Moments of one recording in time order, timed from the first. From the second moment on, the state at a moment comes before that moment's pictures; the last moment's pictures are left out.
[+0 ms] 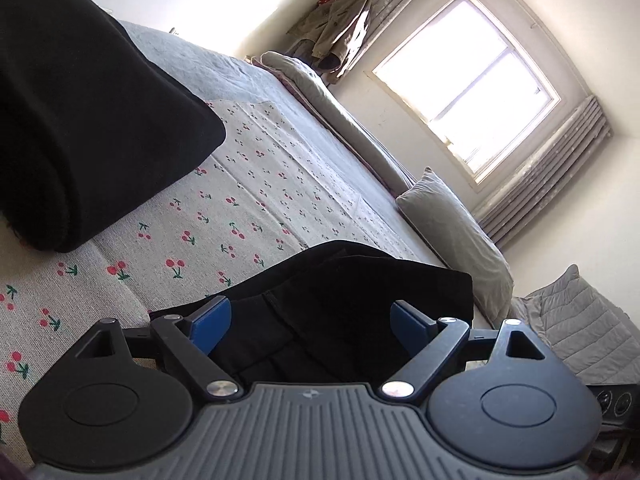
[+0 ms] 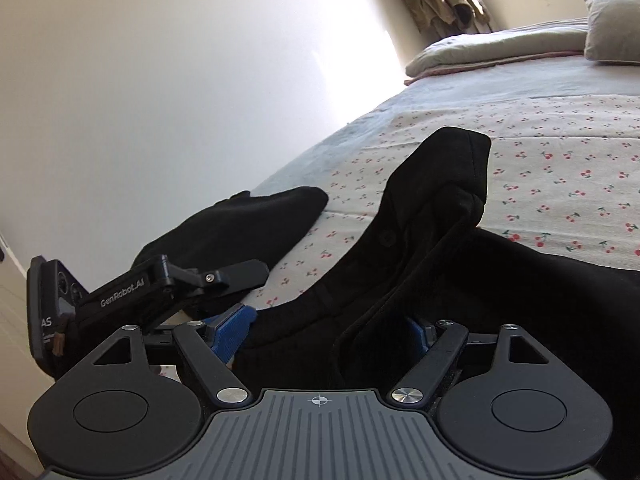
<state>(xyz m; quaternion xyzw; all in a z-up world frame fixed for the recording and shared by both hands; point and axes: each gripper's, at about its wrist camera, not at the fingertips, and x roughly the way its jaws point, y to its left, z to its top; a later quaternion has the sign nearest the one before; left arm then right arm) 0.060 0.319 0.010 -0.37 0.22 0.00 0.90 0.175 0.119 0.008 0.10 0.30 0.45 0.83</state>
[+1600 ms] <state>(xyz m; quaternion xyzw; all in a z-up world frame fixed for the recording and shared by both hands) 0.066 0.296 -0.005 -0.38 0.24 0.11 0.89 0.074 0.046 0.021 -0.13 0.26 0.39 0.88</state>
